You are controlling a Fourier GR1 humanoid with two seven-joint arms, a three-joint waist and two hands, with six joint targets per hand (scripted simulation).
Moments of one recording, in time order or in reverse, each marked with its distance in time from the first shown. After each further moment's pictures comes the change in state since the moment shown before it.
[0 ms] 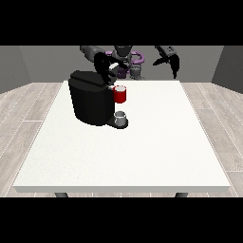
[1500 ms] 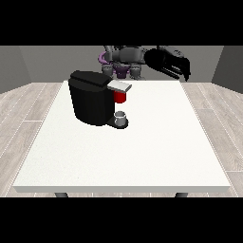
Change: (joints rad) left arm -0.219 -0.009 -0.046 -0.002 0.028 -0.070 -0.014; right arm -0.266 -0.064 -0.045 -0.118 0.047 0.022 0.071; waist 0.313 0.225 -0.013
